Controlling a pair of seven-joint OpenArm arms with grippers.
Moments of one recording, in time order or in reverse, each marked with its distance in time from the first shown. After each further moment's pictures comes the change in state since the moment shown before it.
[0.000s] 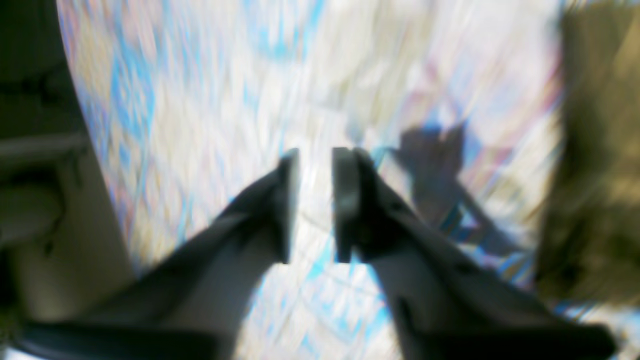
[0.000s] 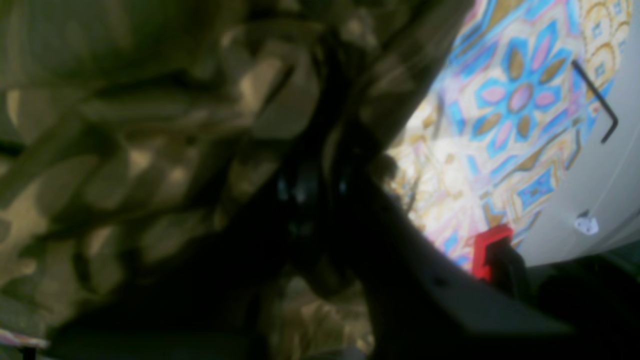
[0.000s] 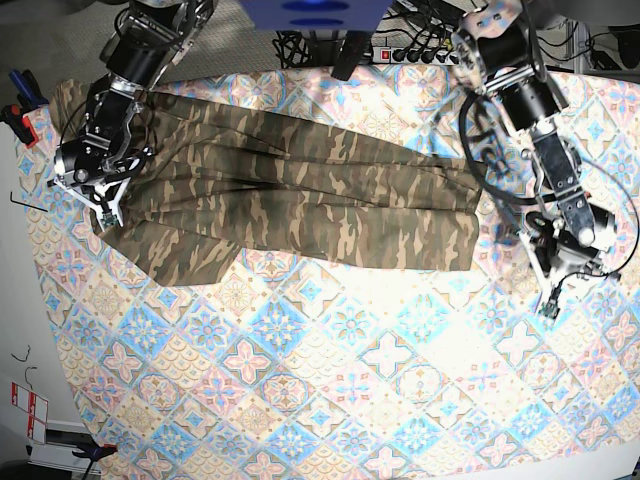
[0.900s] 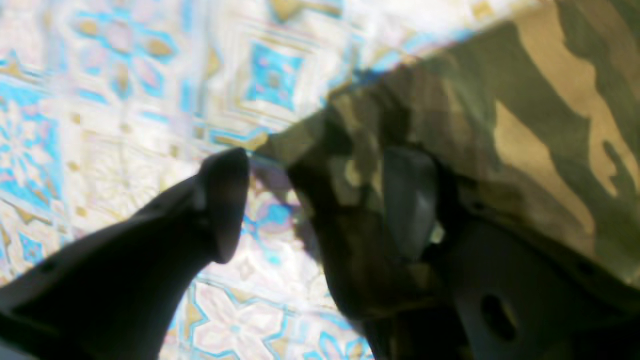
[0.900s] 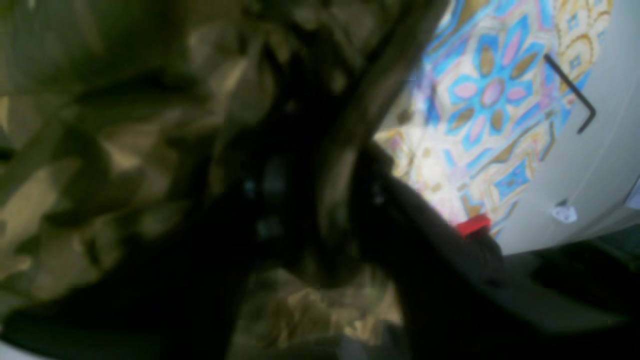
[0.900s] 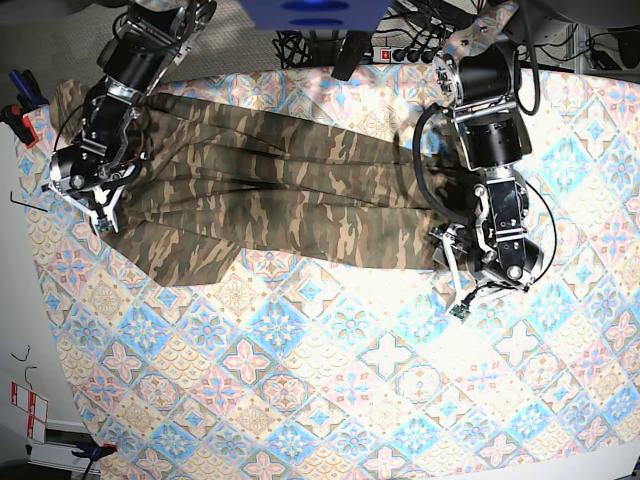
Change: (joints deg) left arm -6.5 3.5 9.5 -24.5 -0.2 0.0 -4.3; right arm 1.2 0.2 0.5 1.9 0.2 0.0 -3.5
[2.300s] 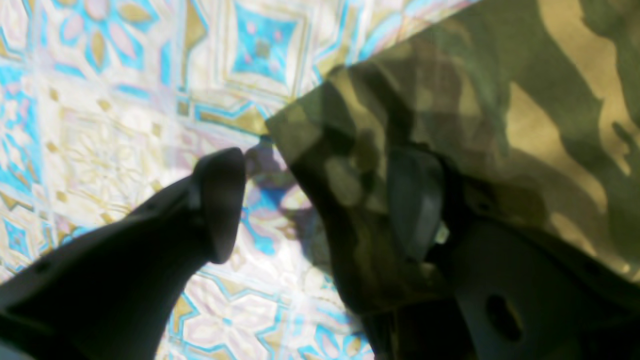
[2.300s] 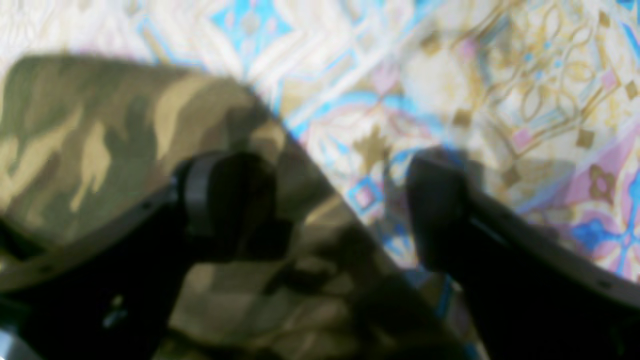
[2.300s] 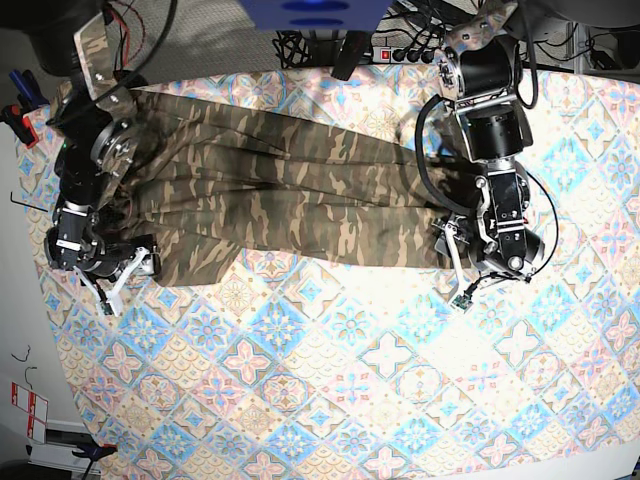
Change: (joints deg) left arm 1.8 -0.5 -0.2 0.1 0.2 0.0 -0.9; right arm 29.2 15.2 -1.1 -59.0 0.3 -0.9 35.3
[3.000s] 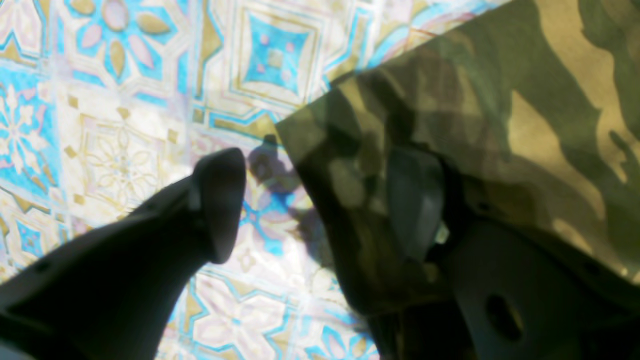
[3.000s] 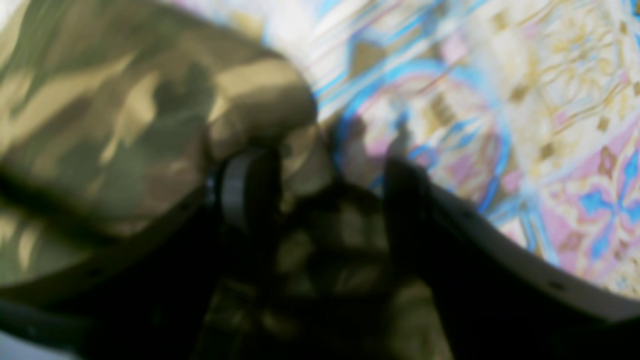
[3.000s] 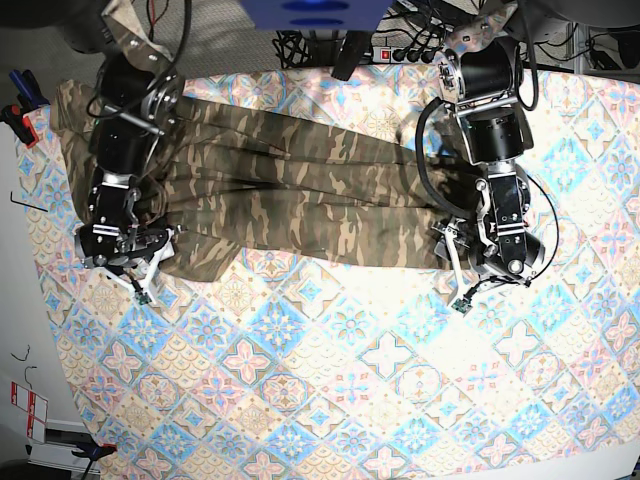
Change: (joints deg) left arm -0.6 0.0 0.3 0.0 0.0 0.0 0.0; right arm -11.5 -9.8 -10.0 26.7 1.7 -1.3 -21.0
